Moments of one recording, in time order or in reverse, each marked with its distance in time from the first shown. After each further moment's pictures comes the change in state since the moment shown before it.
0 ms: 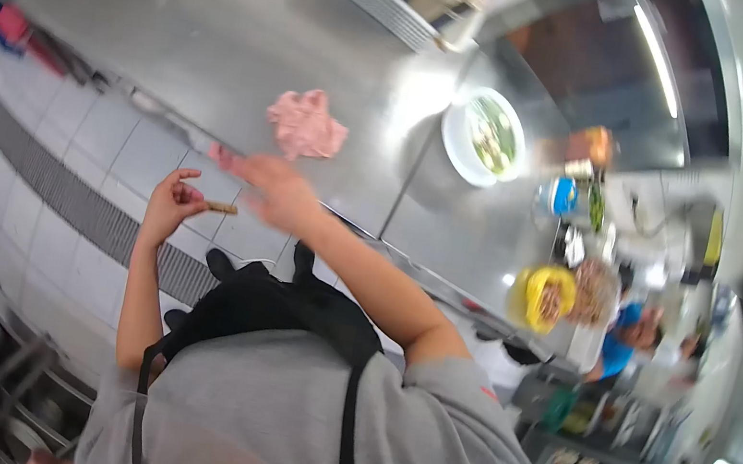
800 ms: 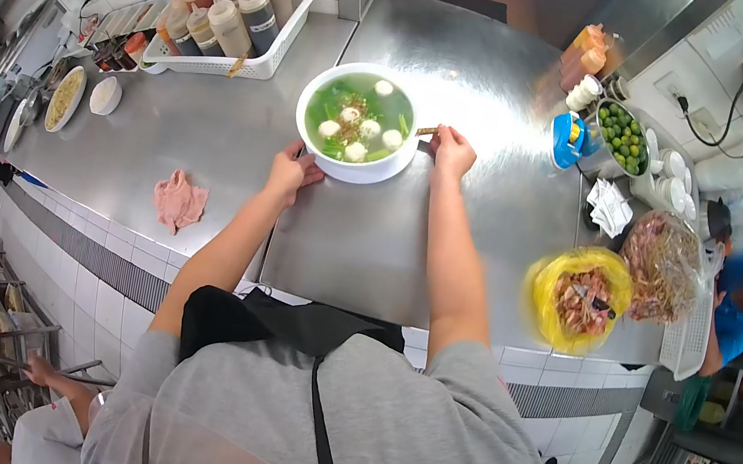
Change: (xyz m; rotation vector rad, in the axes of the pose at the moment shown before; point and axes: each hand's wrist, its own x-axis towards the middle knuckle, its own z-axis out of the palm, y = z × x) left_hand 0.175 0.077 0.412 -0.086 -0.043 -0.225; right_hand -0.242 0.329 -0.238 0.952 1.479 0.980
